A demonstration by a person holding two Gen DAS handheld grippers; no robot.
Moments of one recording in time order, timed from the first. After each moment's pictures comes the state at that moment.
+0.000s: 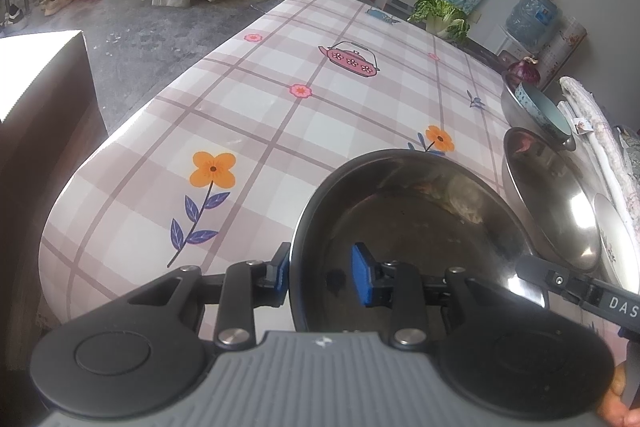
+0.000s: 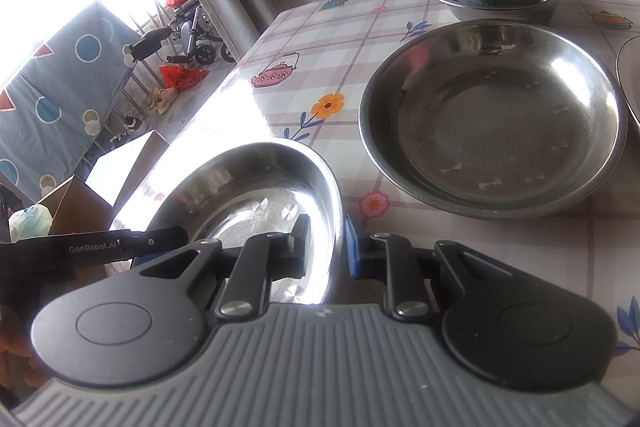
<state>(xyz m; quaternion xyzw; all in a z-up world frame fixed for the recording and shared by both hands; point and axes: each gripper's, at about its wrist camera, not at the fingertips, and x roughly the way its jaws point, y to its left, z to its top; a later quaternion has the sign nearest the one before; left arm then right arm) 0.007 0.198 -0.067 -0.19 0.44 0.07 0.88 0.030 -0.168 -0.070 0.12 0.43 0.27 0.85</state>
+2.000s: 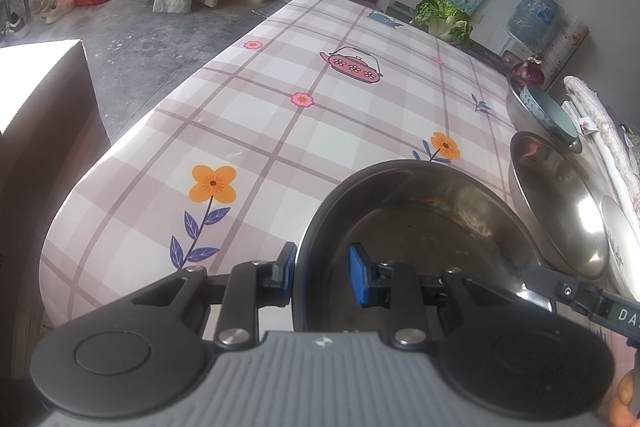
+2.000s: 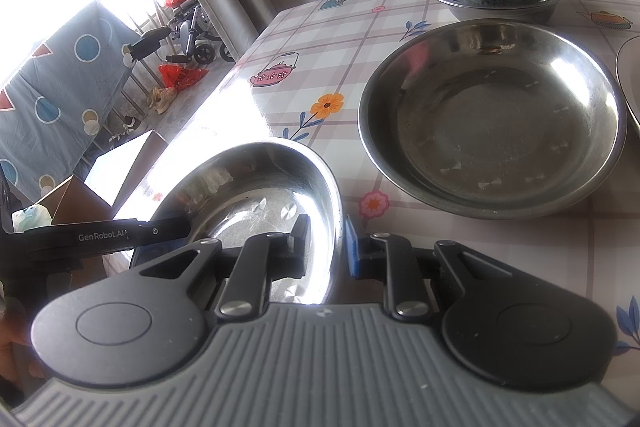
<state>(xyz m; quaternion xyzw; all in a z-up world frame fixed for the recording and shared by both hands) 0.018 0.204 -0.067 -0.18 0.43 0.07 0.88 0.031 -0.168 -0.070 0.12 0.43 0.27 0.85</state>
